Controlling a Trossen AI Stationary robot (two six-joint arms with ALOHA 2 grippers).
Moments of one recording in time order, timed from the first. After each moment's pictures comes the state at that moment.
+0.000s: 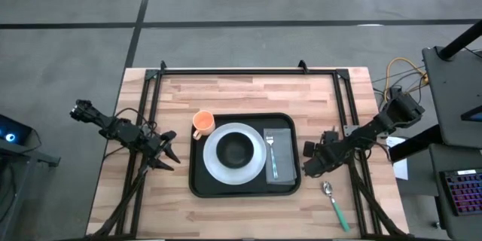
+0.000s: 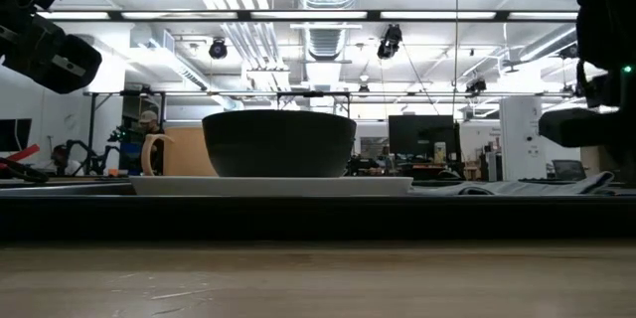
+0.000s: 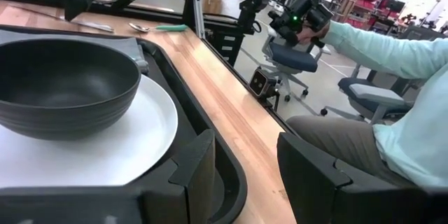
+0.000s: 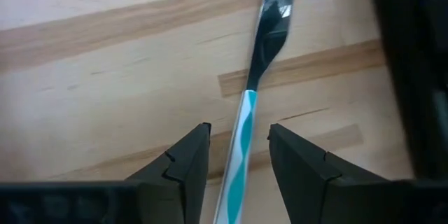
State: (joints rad) left arm -0.46 0.05 0.09 -0.26 0.08 -0.28; right arm 0.50 1.49 0.67 -1.06 0.19 2.35
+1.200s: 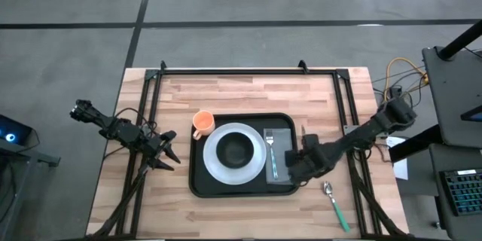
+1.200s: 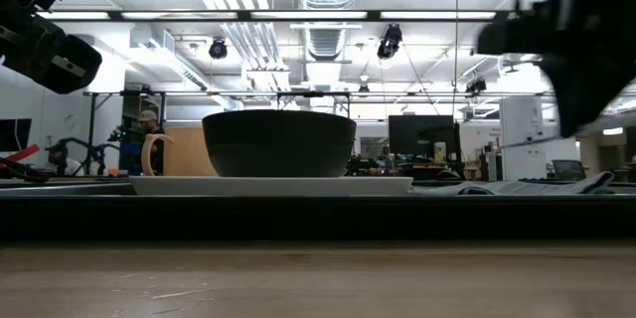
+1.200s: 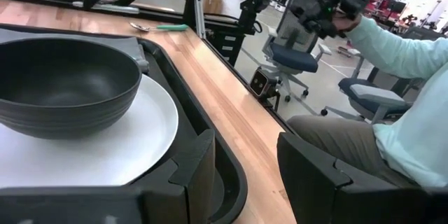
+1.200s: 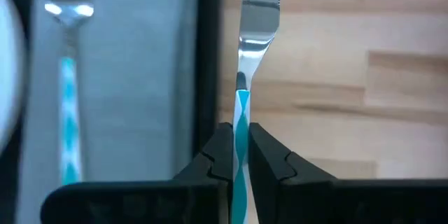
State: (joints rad) left arm -0.46 0.05 0.09 -0.26 0.08 -0.29; right arm 0.49 1.59 1.05 -1.15 0.30 2.05
